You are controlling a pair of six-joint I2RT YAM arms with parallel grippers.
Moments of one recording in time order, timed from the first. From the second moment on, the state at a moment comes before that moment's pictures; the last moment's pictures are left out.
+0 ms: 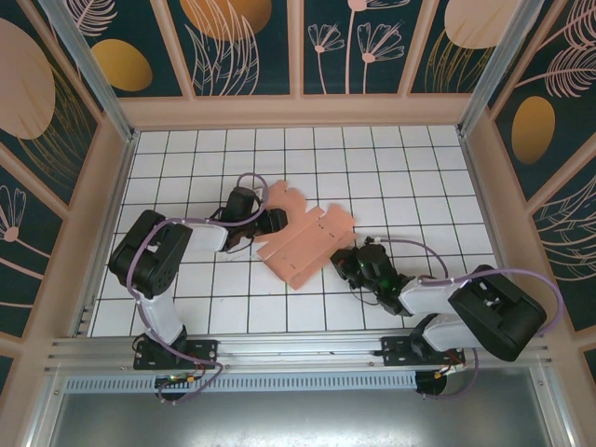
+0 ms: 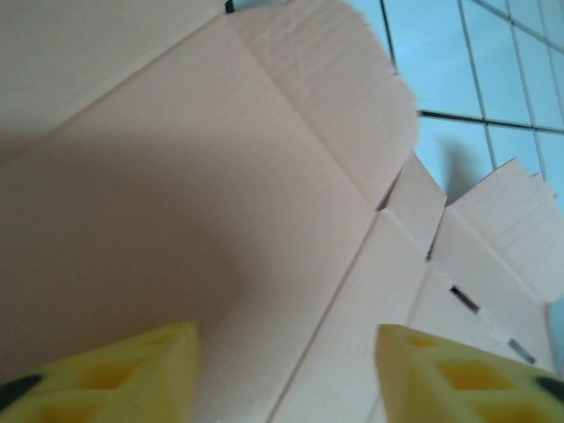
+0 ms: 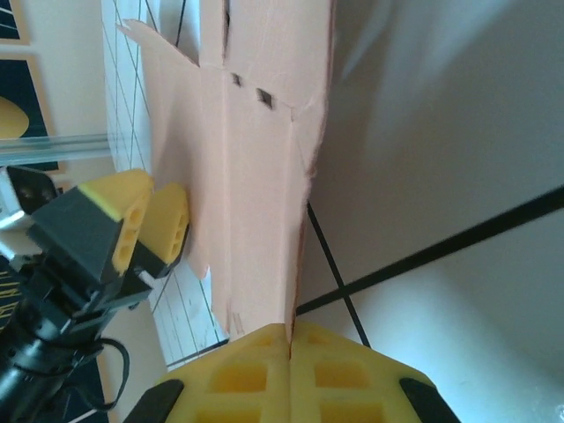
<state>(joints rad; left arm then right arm) -0.48 1.81 0.80 0.30 0.30 -0.66 0.75 1.30 0.21 0.56 -0.01 1.47</state>
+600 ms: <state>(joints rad) -0.46 1.58 0.76 0.11 0.15 -0.51 0.28 1.43 0.71 -0.23 -0.43 0.58</state>
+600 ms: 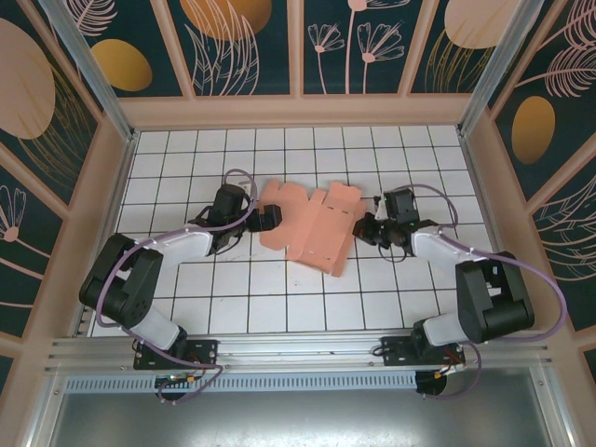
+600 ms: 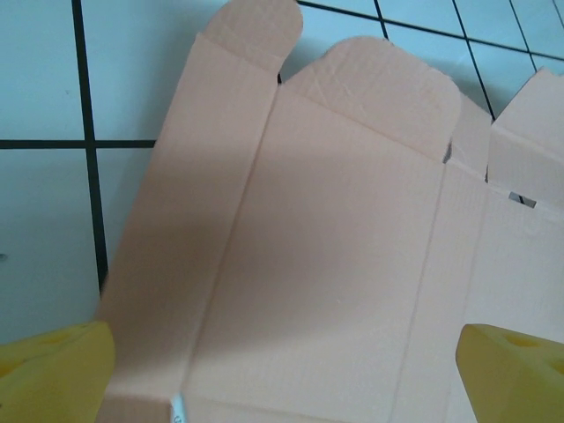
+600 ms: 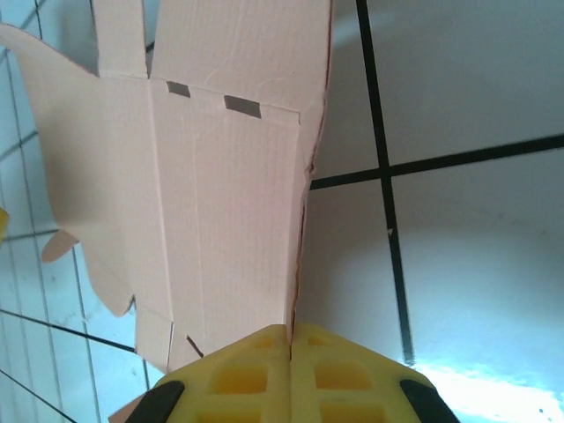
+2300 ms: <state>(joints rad) -0.46 1.77 0.76 0.18 0.35 -0.75 0.50 1.39 0.40 0.43 -0.07 0.78</state>
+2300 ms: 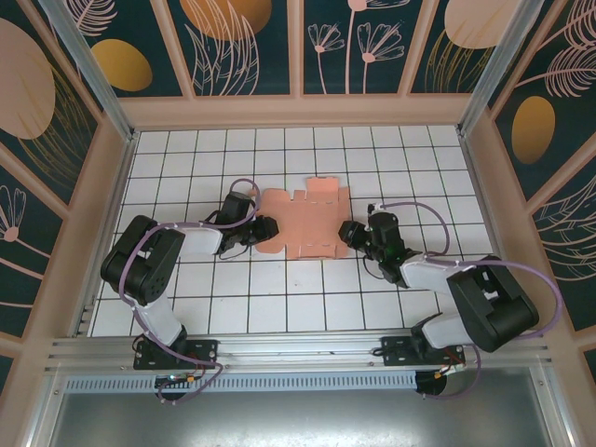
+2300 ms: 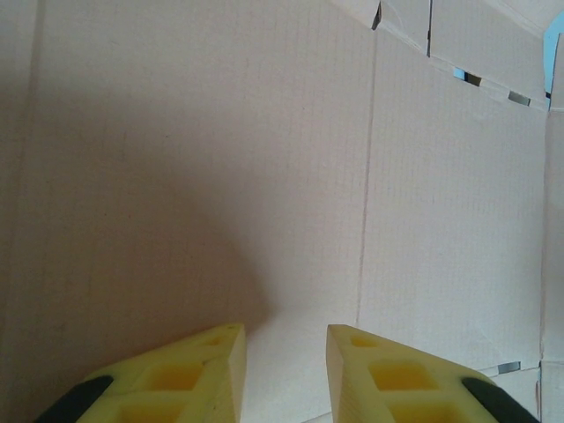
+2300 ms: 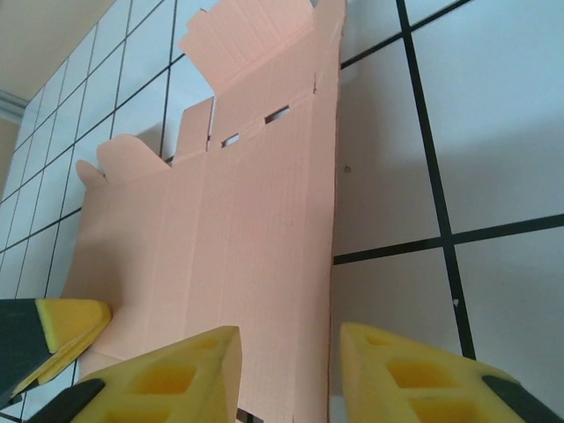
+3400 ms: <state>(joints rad) -0.47 1.51 0.73 0.12 0.16 -0.69 0.50 1.59 0.79 0.02 0.01 0.55</state>
